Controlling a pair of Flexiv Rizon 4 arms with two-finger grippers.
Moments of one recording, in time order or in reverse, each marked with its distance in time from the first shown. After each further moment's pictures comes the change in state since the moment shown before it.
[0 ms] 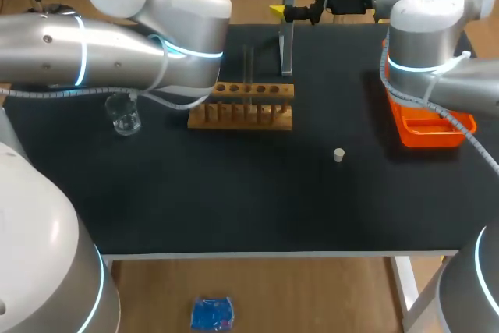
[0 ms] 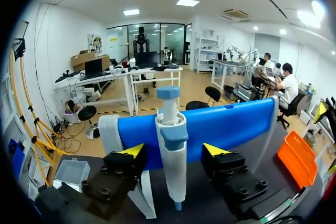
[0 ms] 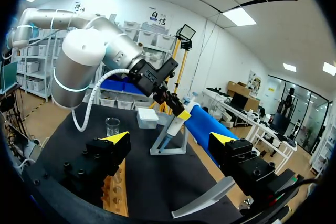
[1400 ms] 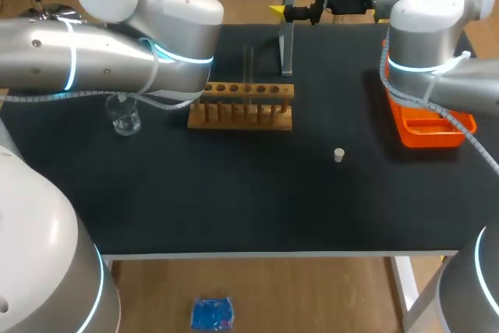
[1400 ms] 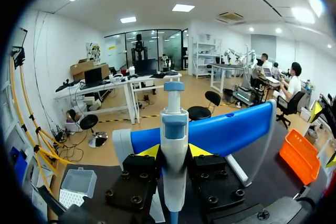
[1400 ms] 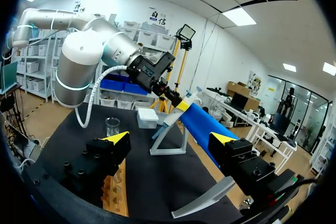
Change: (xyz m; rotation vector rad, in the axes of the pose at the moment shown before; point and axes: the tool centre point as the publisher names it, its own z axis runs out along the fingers) left arm -0.010 -0.013 -0.010 0.050 -0.002 0.046; right arm 0.000 0.000 0.000 0.000 0.000 0.000
